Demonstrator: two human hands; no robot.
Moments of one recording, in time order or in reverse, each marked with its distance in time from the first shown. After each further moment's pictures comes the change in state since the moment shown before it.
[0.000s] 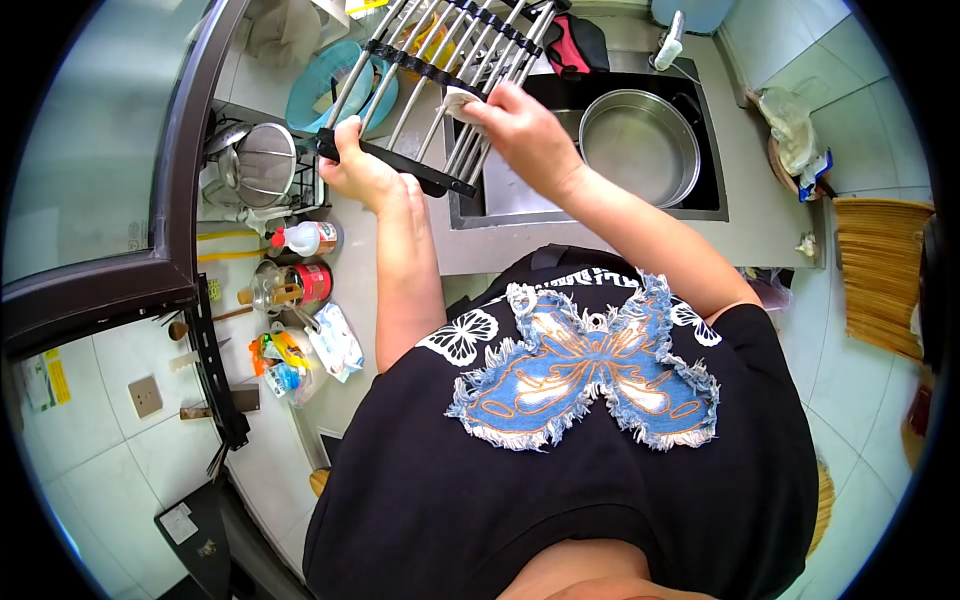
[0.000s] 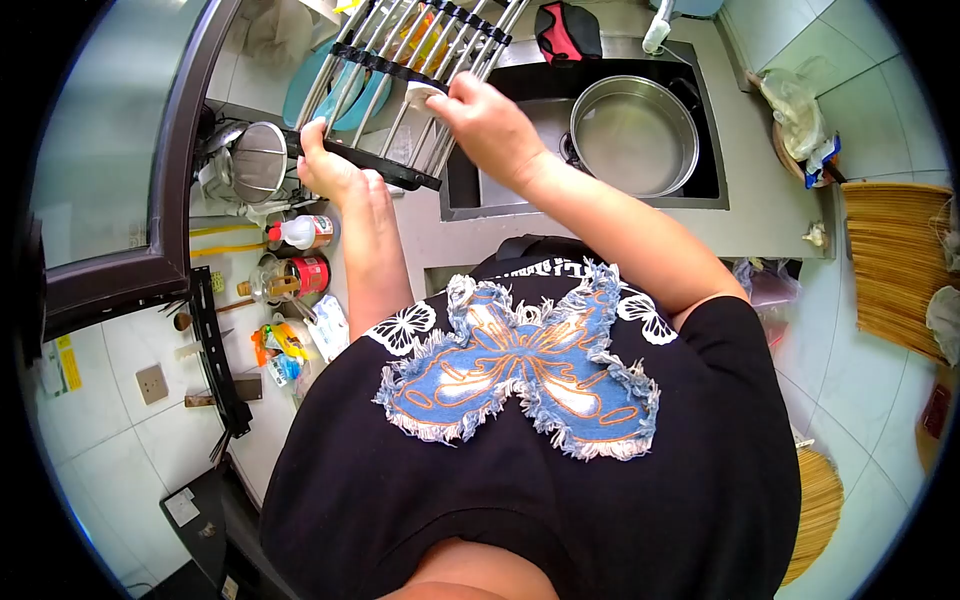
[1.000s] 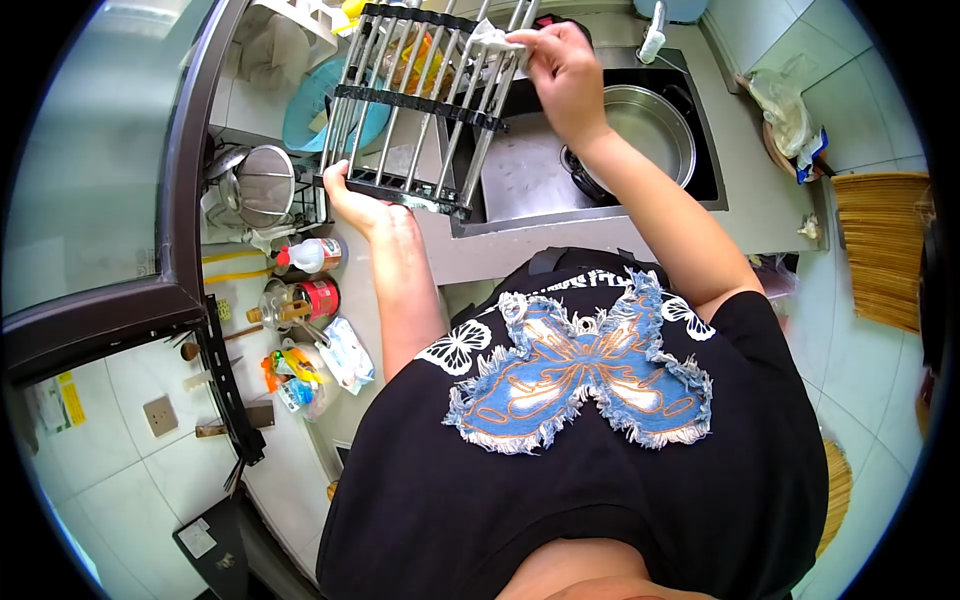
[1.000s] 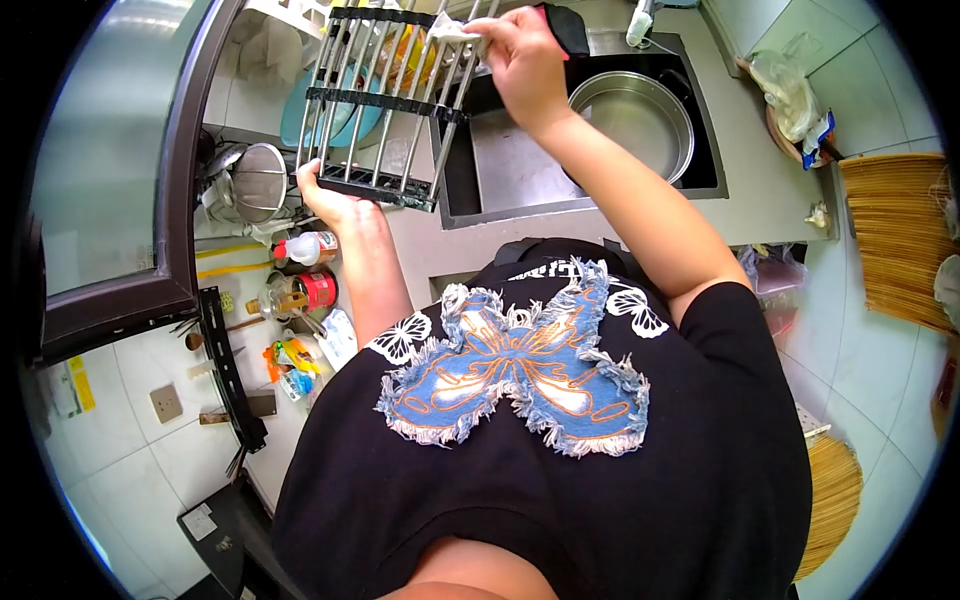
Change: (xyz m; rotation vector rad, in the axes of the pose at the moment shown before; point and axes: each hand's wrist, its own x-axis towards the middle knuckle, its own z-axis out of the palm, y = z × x) left_hand 0.005 0.004 -0.024 -0.059 -0.039 -0.380; right_hand 0.032 0.036 -0.042 0.052 0.388 0.288
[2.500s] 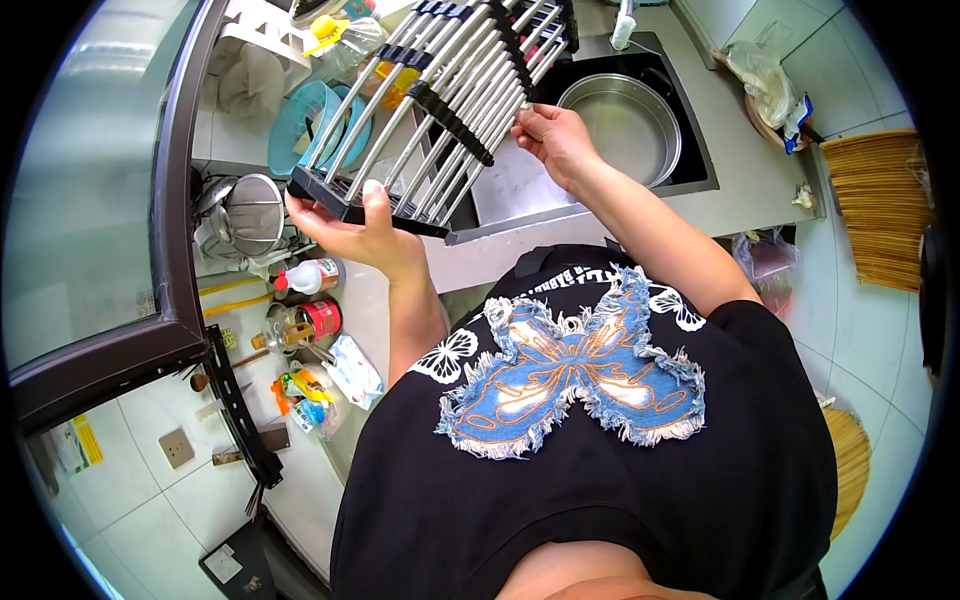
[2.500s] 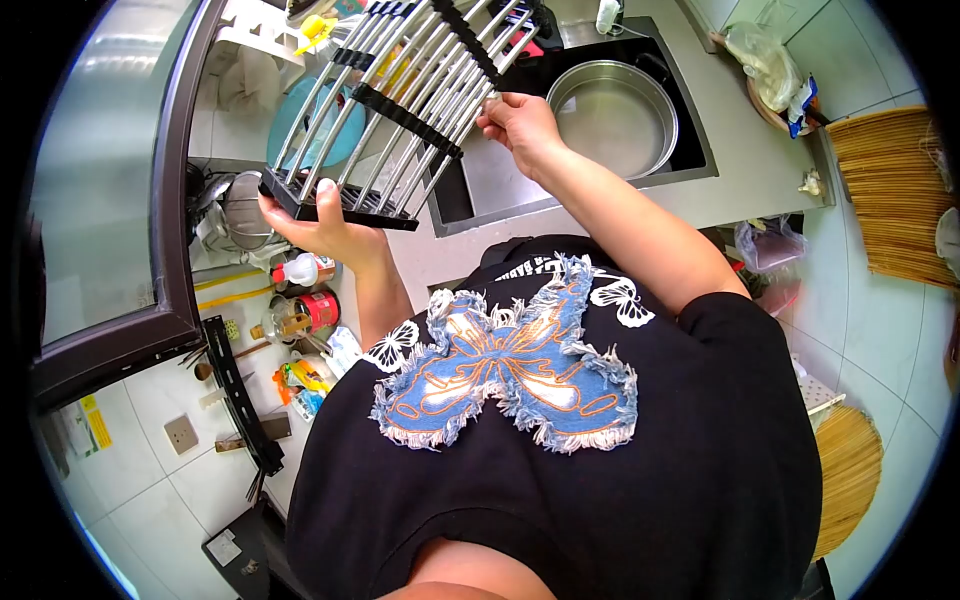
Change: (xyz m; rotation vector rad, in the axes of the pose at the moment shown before) left_hand -0.057 -0.004 0.004 0.380 -0.341 0.819; right_hand -0.077 0.032 -0.006 0.951 -0.122 1.193
